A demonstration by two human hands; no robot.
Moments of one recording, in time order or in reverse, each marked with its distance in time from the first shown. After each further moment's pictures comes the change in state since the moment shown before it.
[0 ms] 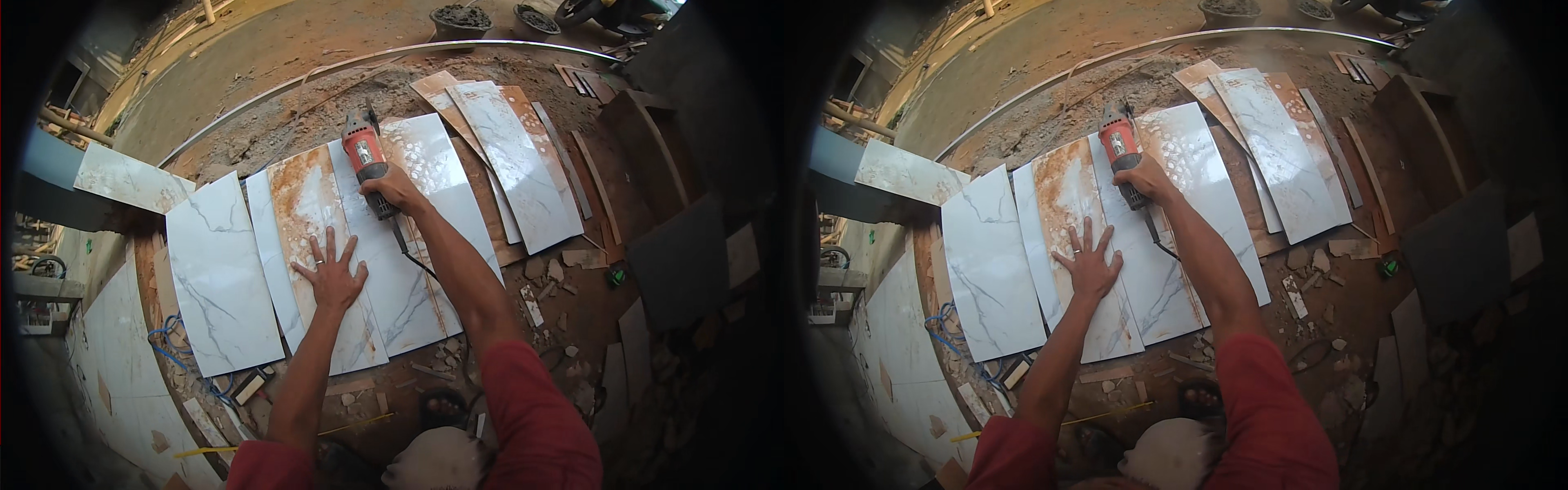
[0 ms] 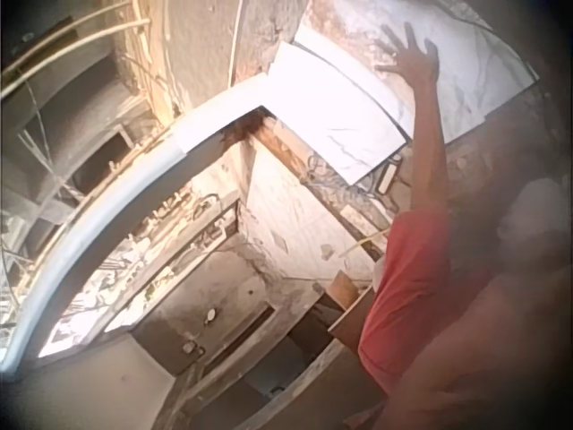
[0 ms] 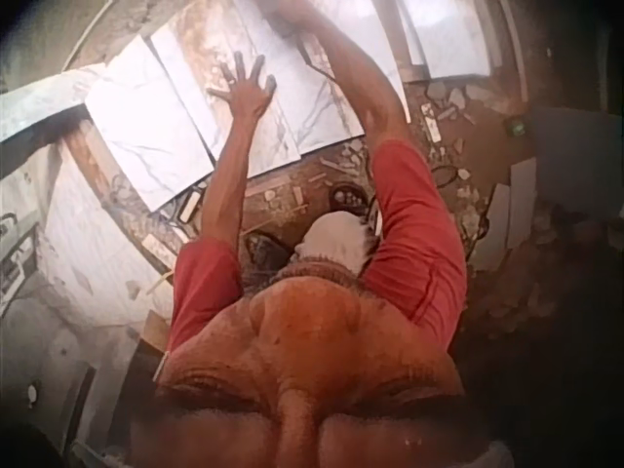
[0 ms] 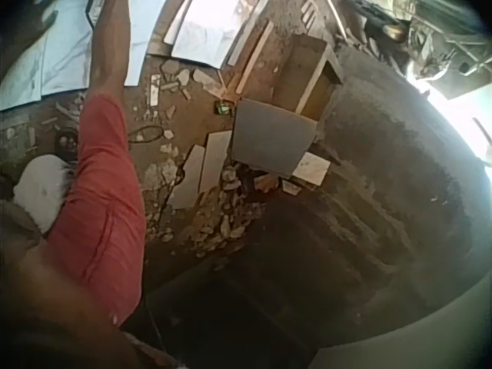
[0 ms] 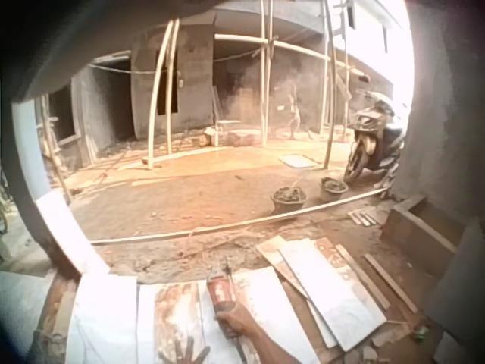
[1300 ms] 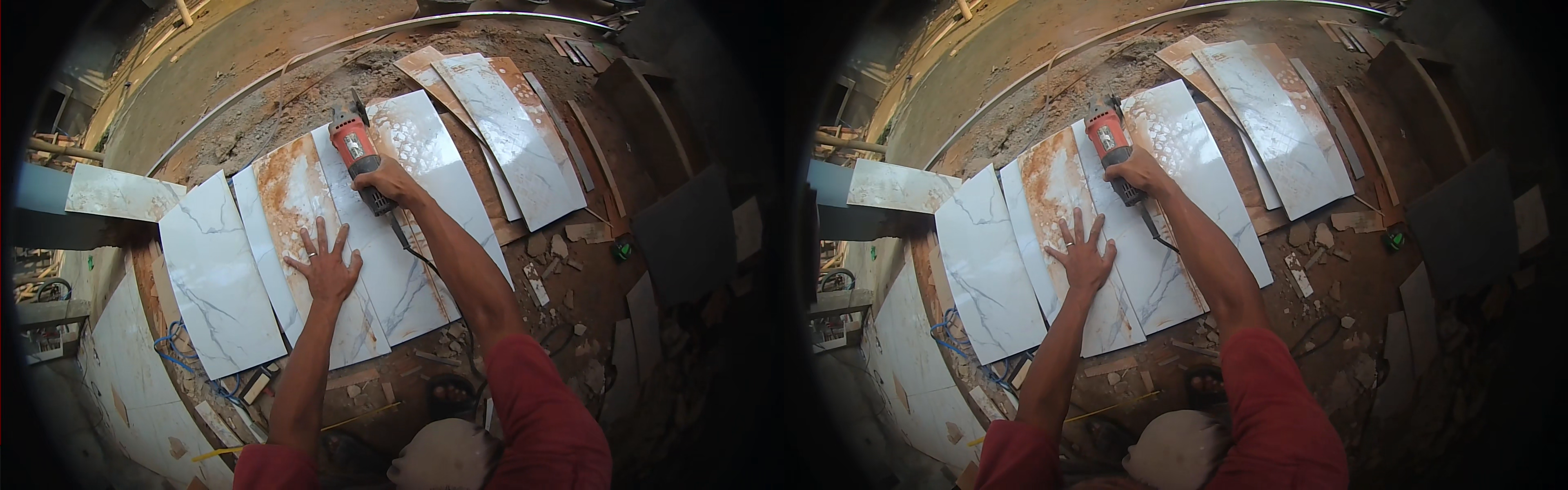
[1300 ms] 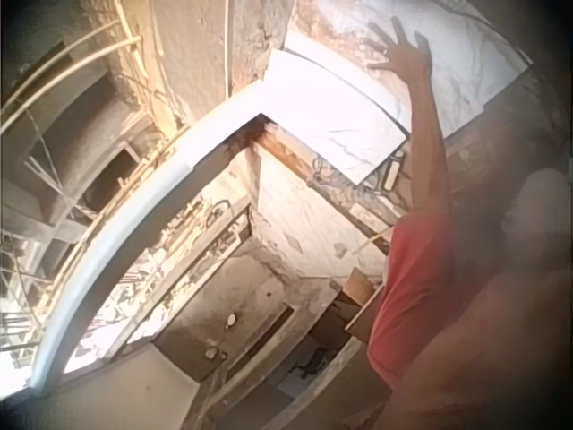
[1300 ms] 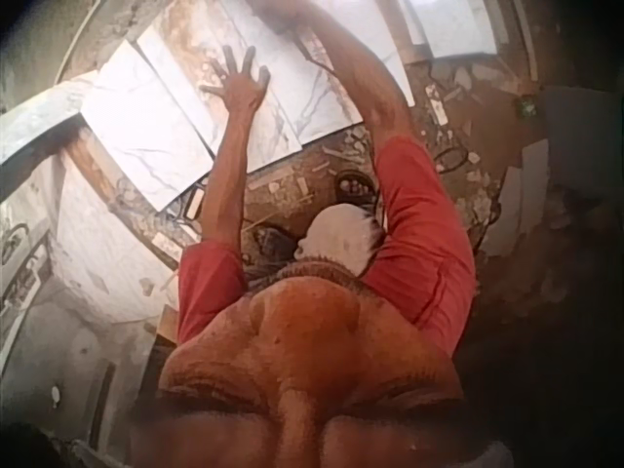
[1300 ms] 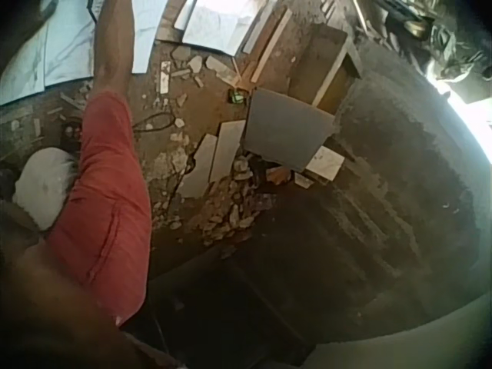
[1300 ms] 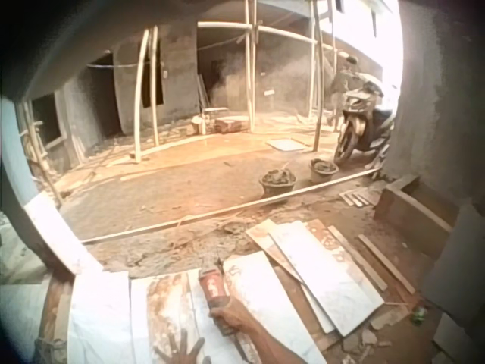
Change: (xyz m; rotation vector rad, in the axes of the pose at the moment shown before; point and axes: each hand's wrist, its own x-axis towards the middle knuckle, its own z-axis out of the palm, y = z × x) left_hand 0.001 -0.001 0.005 0.038 0.001 0.014; right_hand -0.017 0.014 -0.001 0.070 0.002 0.000
